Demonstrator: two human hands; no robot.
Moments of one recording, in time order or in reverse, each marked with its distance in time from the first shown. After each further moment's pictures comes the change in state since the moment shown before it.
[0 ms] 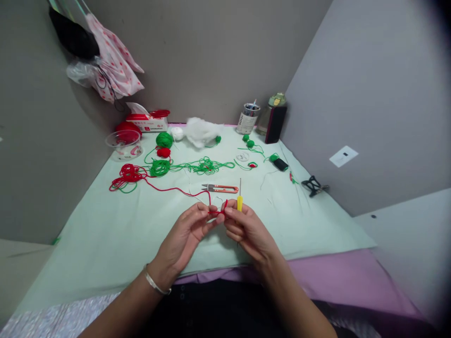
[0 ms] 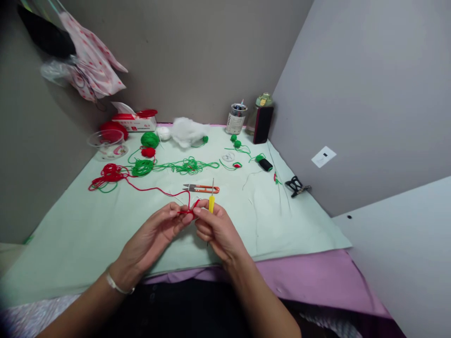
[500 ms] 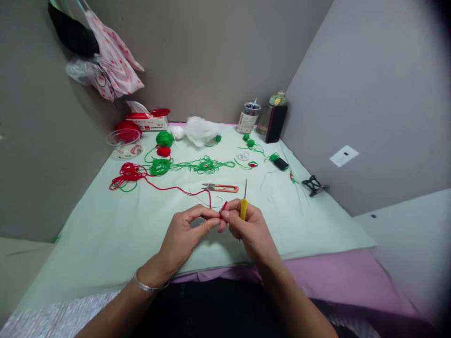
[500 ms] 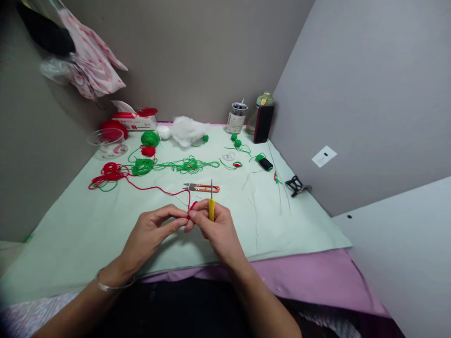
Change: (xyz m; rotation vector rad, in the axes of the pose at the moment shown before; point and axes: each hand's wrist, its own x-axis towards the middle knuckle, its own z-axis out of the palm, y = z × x) left_hand -0.005 0.013 -0.004 0.819 -0.058 0.329; right_hand -0.008 0.005 0.002 -0.306 0.034 -0.263
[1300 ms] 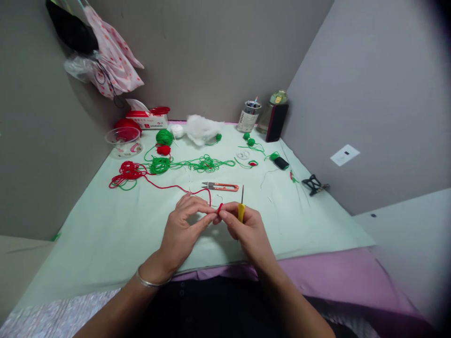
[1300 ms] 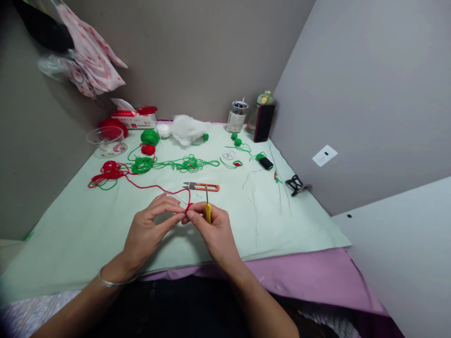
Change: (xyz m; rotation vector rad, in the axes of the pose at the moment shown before) left_hand 0.006 -0.006 0.000 0.099 0.186 0.239; right_hand -0.005 0.000 0.008 -0.122 0.078 -0.047
